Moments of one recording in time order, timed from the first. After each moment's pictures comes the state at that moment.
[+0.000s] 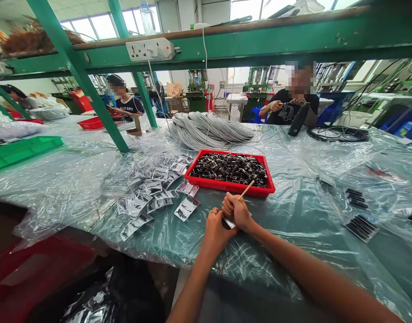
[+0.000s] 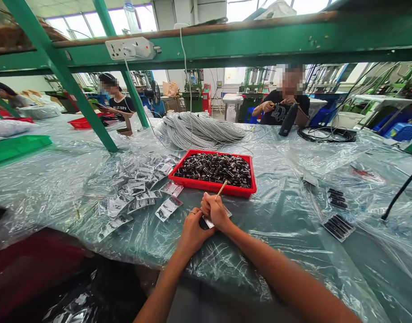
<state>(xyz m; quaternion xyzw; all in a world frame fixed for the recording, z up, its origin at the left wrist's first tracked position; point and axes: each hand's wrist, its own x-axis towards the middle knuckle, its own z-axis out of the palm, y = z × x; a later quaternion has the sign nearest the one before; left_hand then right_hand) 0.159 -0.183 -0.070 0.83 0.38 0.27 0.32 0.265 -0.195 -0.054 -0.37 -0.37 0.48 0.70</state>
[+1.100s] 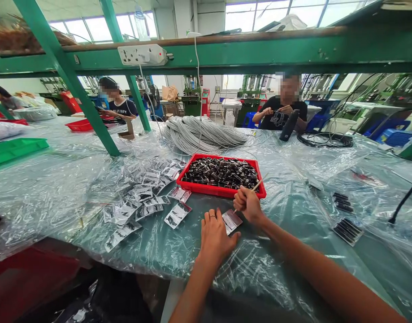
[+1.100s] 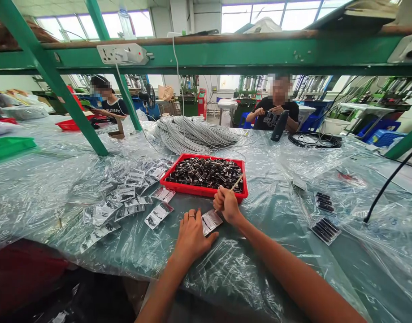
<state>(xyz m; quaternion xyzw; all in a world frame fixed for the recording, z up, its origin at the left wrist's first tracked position) 0.179 -0.200 -0.054 0.88 0.42 0.15 0.15 0.331 -0.204 -0.040 -0.39 -0.30 0.48 0.72</state>
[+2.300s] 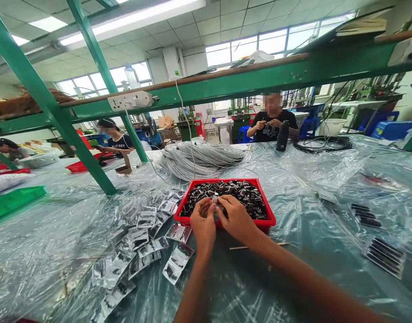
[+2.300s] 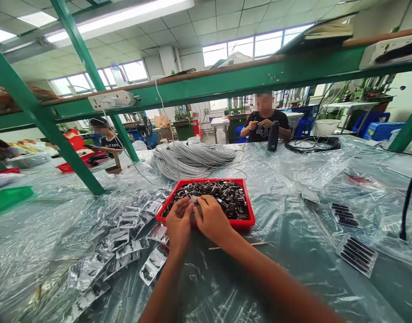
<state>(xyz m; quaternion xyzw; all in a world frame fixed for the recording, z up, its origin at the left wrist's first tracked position) 0.222 -0.093 -0.006 0.56 0.34 0.55 0.52 0.318 -0.150 -0.006 -0.63 -0.62 -0.09 0.45</state>
